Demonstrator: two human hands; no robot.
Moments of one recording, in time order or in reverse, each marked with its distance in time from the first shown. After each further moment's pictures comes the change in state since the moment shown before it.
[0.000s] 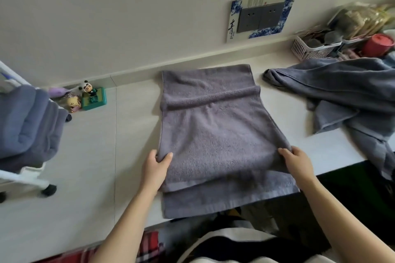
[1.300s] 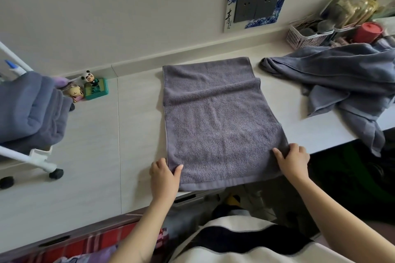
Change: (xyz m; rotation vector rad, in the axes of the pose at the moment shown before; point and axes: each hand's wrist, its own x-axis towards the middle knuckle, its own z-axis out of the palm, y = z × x) left_hand -0.061 -0.057 0.013 0.544 0.087 0.219; right_hand -0.032 0.056 0.019 -0.378 0.202 -0.048
